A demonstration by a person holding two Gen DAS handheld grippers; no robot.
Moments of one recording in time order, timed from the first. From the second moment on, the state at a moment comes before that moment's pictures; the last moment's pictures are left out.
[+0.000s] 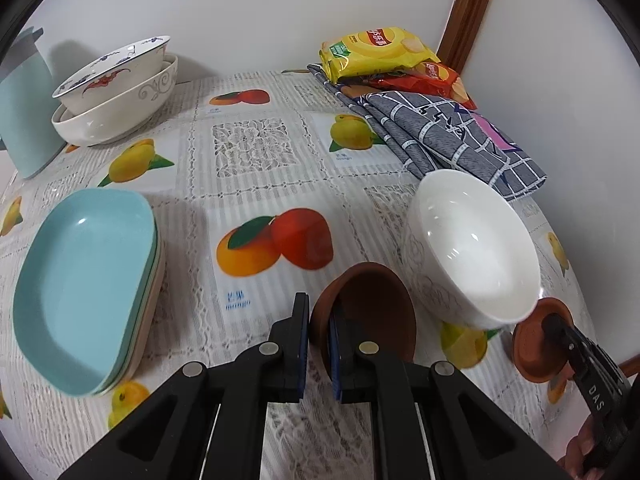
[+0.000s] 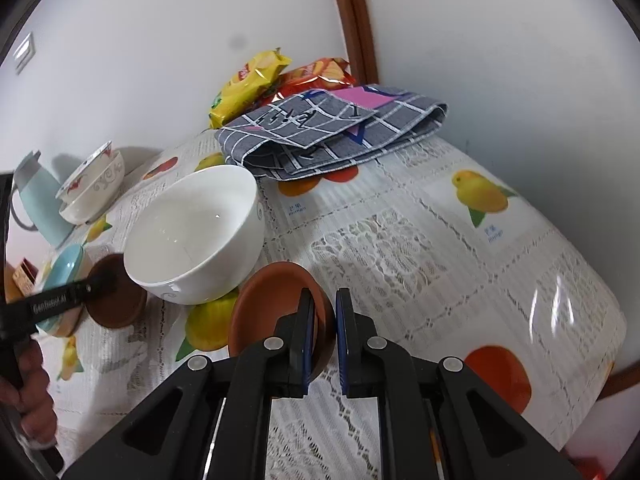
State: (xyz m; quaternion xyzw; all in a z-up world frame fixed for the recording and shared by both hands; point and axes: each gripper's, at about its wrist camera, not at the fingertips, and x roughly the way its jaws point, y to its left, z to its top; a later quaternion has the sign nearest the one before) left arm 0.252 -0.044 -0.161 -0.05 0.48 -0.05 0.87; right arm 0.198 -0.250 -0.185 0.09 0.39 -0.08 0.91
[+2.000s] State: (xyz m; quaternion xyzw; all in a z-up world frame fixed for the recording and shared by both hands) left arm 0.138 0.029 -0.043 -0.11 0.40 -0.01 0.91; right arm 0.102 -0.186 -0.061 0.08 0.29 -0.06 0.95
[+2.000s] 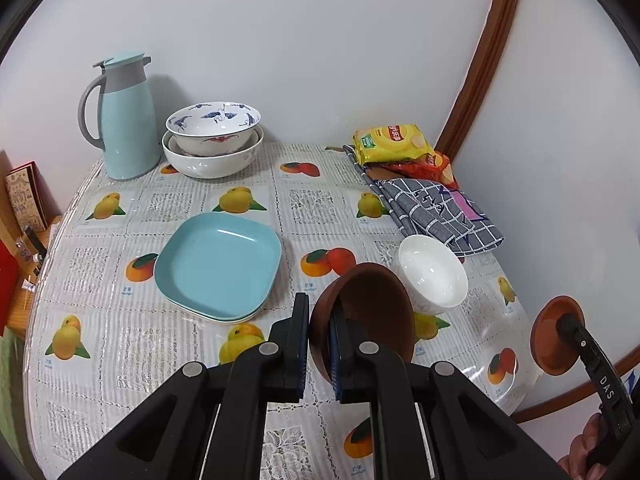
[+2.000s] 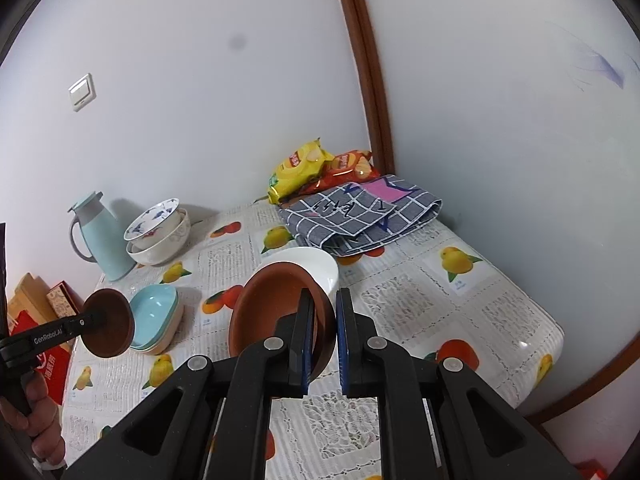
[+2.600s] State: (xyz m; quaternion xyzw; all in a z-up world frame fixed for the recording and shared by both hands) left arm 0.166 0.027 -0.051 -0.10 0.42 -0.01 0.90; right arm 0.152 -0.188 -0.077 0.09 0.31 -0.04 0.94
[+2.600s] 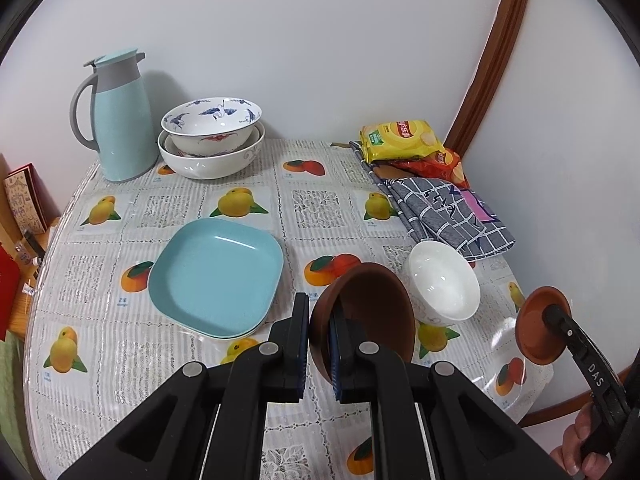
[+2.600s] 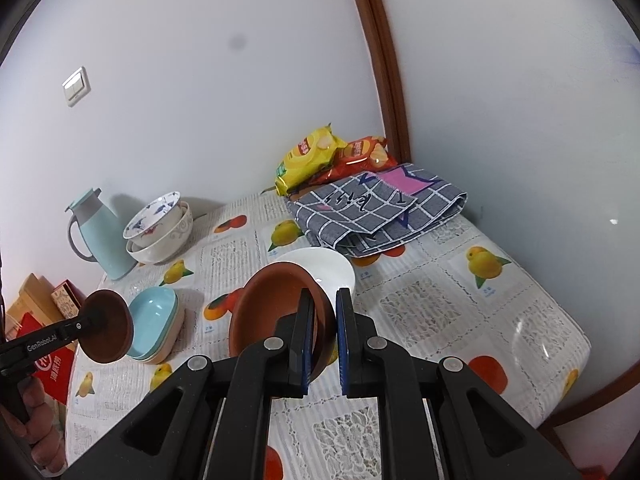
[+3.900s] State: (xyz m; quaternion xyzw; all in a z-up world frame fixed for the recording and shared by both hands) left arm 0.257 0.013 -0.110 -0.11 0.47 -0.03 0.87; right arm 0.301 -0.180 -0.170 0.04 0.42 -0.02 0.91
